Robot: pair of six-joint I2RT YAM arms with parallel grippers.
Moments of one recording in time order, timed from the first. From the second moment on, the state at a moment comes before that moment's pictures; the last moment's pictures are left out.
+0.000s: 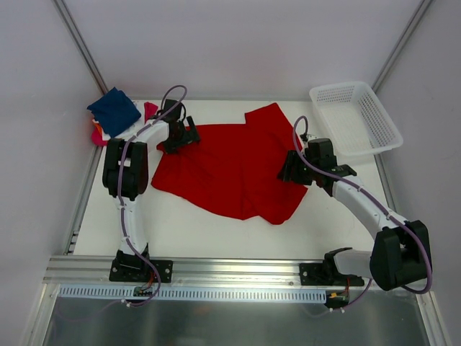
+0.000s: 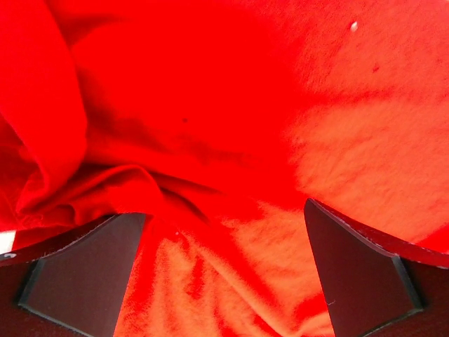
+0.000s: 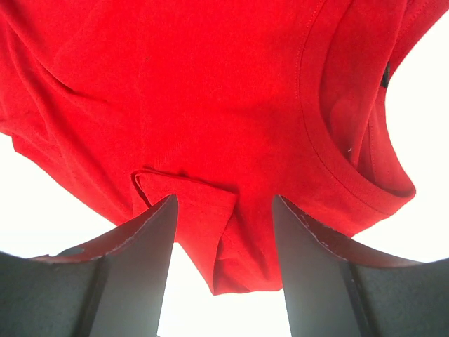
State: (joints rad) left arm -0.18 2.09 1.54 -0.50 0.00 -0.56; right arm 0.32 1.27 0.84 -0.39 -0.19 0.41
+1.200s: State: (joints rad) left arm -0.30 1.45 0.86 -0.60 -0.14 -0.65; right arm 0.44 1.23 0.76 -0.38 -0.15 0.43
